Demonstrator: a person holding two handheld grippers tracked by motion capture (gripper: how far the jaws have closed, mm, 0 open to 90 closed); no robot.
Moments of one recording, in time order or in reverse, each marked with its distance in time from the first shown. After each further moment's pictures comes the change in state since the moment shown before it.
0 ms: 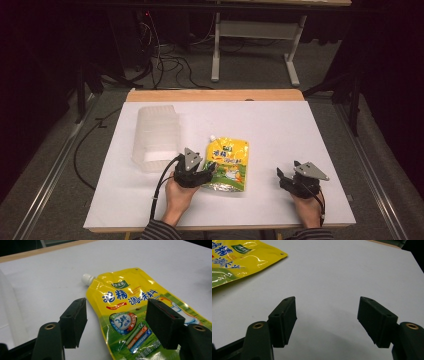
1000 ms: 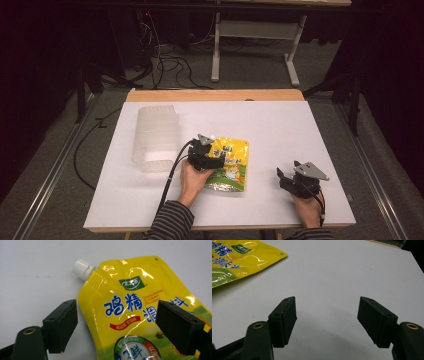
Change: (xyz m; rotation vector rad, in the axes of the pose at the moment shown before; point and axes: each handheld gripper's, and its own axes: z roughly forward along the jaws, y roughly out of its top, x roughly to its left) left arm 0.013 0.018 0.075 0.205 -0.005 -0.116; right arm 0.000 0.000 0.000 0.001 0.000 0.000
